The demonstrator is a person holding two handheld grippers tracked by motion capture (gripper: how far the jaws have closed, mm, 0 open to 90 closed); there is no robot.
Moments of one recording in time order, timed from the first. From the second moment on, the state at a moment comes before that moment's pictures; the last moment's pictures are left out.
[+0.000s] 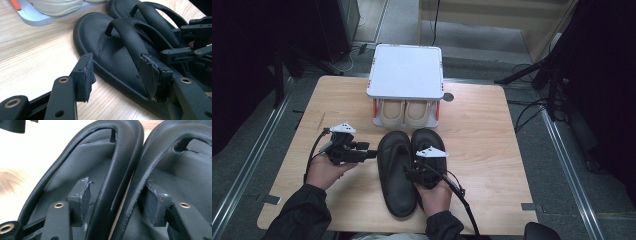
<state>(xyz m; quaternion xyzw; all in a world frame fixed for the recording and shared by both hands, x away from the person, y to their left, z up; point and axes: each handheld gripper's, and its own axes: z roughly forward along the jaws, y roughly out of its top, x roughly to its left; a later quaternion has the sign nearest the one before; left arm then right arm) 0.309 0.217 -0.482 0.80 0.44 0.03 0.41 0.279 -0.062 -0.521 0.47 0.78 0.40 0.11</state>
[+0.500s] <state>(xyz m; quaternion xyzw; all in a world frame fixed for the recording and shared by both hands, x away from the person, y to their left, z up) 0.311 0.217 -0.482 0.80 0.43 0.03 0.41 0.279 -0.060 -0.520 0.48 0.78 0.39 0.12</state>
